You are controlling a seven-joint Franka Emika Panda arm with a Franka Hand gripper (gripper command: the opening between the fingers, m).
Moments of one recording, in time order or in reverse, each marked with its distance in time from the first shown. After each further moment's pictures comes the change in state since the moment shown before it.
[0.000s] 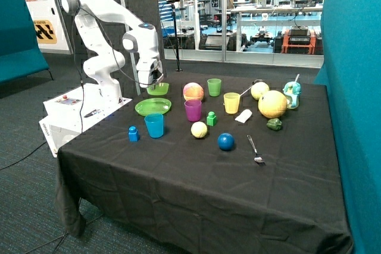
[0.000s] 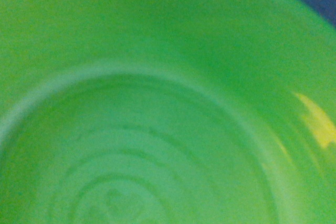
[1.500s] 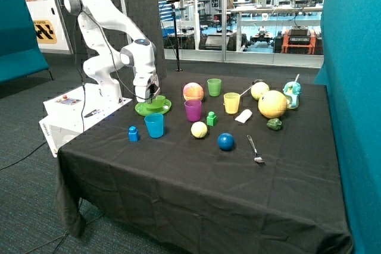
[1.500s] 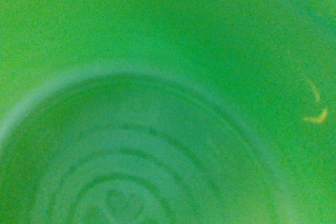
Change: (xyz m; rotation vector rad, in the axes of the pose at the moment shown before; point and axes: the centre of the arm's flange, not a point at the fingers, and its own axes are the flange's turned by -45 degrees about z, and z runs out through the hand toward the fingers) arm -0.009 0.025 0.057 -0.005 0.002 -0.048
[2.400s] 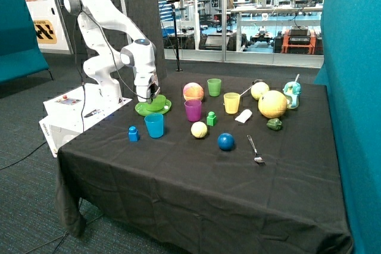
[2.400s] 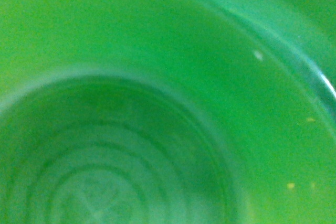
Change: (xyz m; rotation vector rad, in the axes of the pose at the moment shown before) arm 0.001 -0.004 -0.002 -0.002 0.008 -0.046
